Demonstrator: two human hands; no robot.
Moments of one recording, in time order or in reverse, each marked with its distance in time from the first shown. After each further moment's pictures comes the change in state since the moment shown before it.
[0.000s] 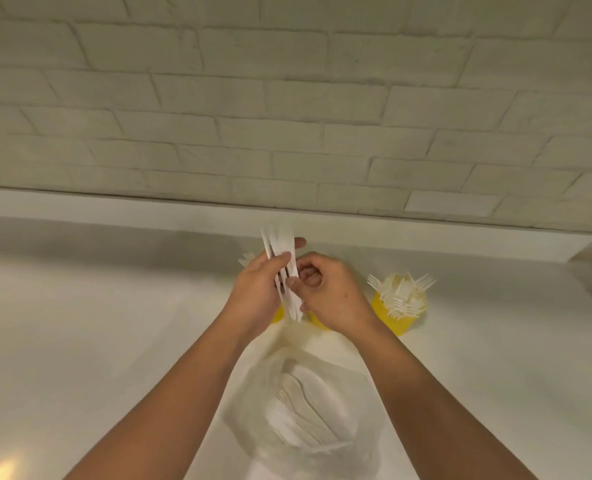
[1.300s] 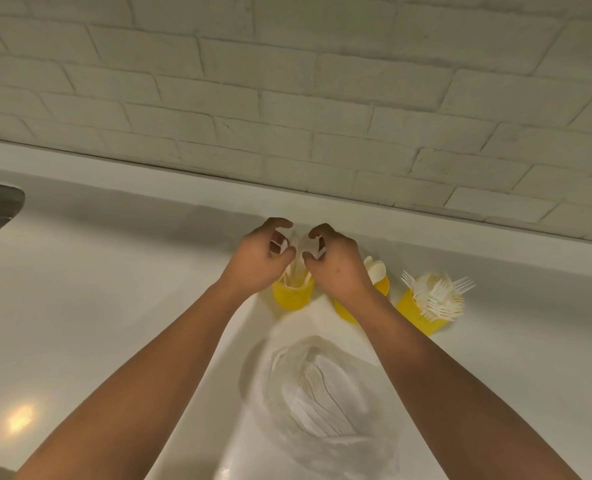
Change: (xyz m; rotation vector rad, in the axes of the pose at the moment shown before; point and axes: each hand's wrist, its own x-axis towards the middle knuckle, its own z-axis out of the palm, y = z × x) left_hand 0.051 -0.008 -0.090 1.003 0.175 0.330; right_hand 0.064 0.024 0.050 -0.439 0.081 -0.162
